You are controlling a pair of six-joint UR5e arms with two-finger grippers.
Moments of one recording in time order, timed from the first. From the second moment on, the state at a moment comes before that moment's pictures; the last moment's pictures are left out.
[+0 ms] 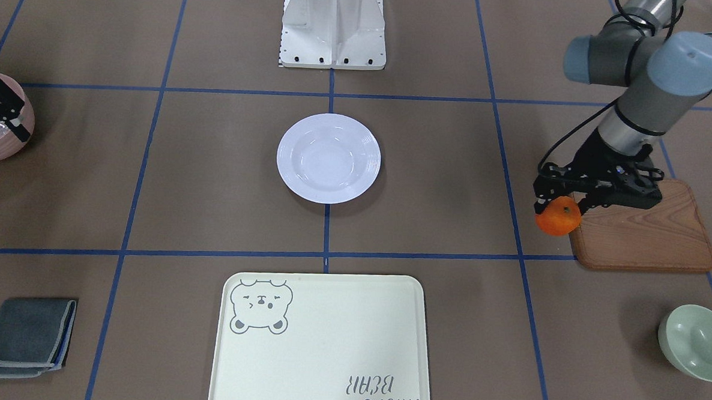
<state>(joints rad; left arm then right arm) -0.92 -1.88 -1.77 -1.91 -2.05 -0.91 1.09 -1.71 1.90 -0.72 2.17 0.75</state>
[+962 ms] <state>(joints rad) -0.44 -2.34 -1.63 -1.62 -1.69 -1.36 0.74 -1.56 1.90 -0.70 1.84 1.43</state>
